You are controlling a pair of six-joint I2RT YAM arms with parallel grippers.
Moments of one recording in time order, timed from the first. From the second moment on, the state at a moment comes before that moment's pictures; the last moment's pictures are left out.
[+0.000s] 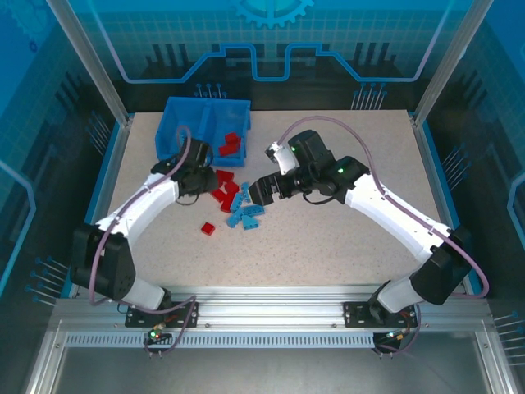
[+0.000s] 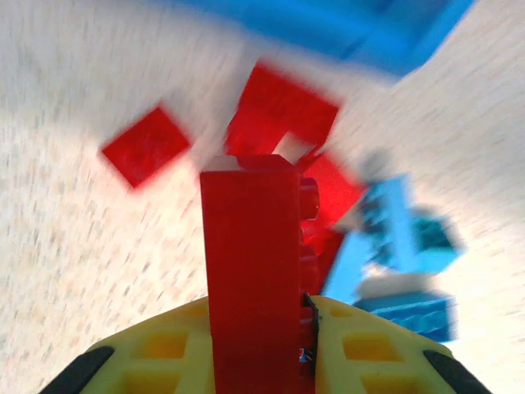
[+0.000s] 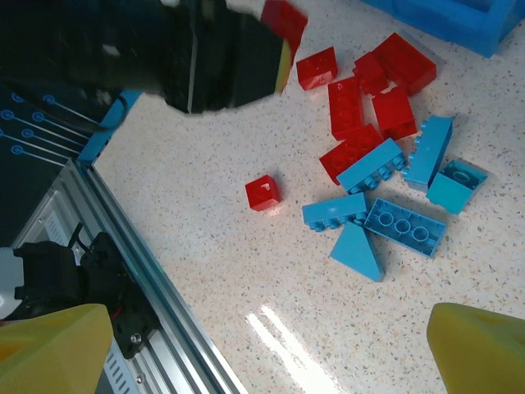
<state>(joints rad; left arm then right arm) -0.28 1.49 1.21 -0.69 -0.07 -0.53 0.69 1.47 1.42 -0.71 -0.38 0.31</state>
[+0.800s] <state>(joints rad) -0.19 2.29 2.07 -0.68 -0.18 -0.40 0.69 1.21 1.31 -0.70 -0.24 0.38</state>
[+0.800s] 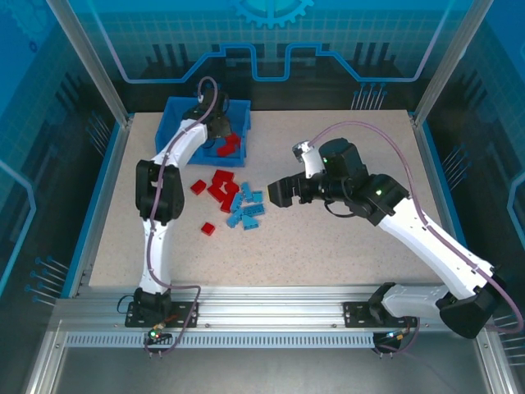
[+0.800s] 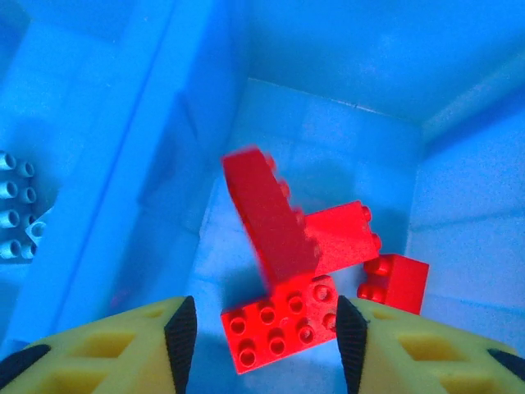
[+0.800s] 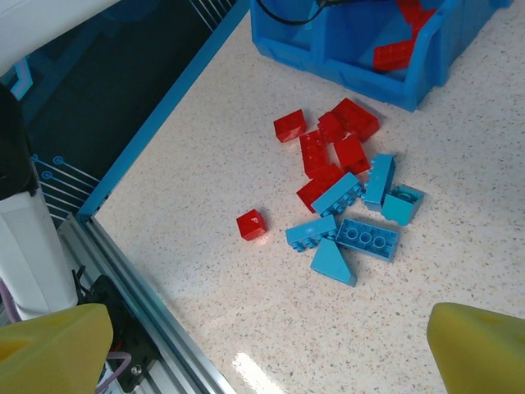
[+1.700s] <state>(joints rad) -0.55 1.86 1.43 -0.74 -0.12 -0.89 0.63 1.27 1.22 -0.68 -0.17 0.43</state>
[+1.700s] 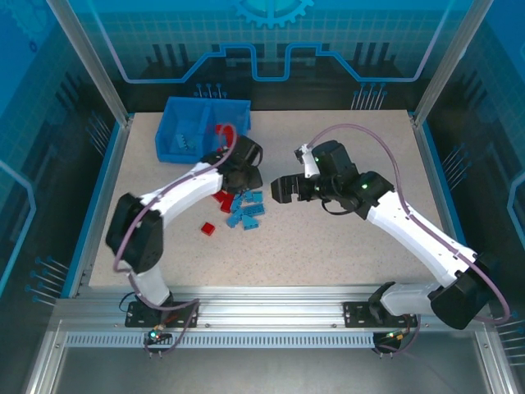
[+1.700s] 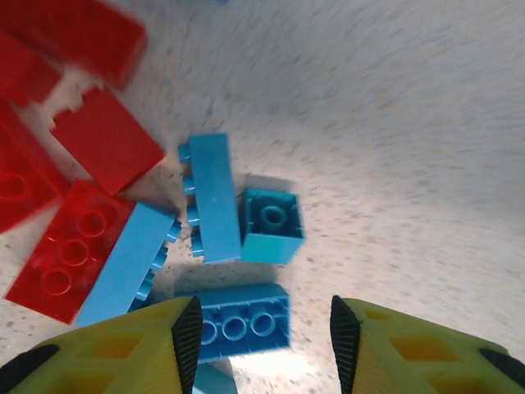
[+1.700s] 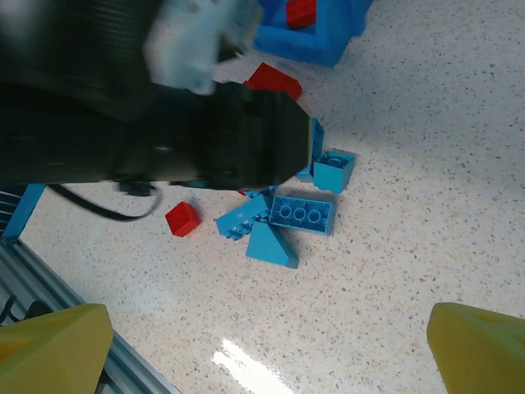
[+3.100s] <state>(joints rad) -0.55 2.22 1.70 -0.88 -0.25 -0.85 0.59 1.19 1.17 -0.69 -0.19 0.44</state>
